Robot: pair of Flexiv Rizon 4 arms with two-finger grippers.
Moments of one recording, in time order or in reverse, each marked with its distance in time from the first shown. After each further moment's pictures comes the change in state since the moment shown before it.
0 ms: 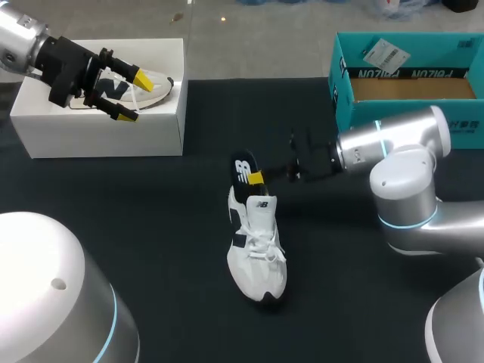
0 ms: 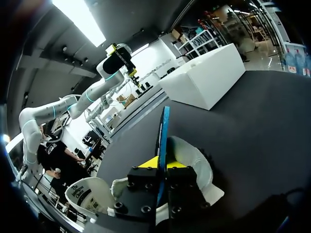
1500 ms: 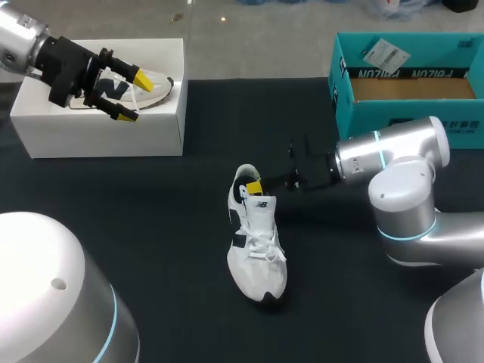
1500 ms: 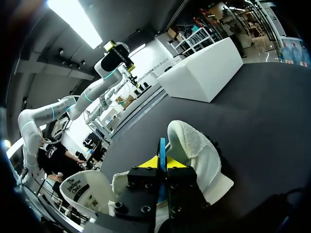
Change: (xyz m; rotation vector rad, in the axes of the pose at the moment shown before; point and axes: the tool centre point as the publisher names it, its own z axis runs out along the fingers) left arm 0.000 0.000 0.000 0.000 0.000 0.000; right arm 0.007 -0.019 0.007 0.001 0.002 0.038
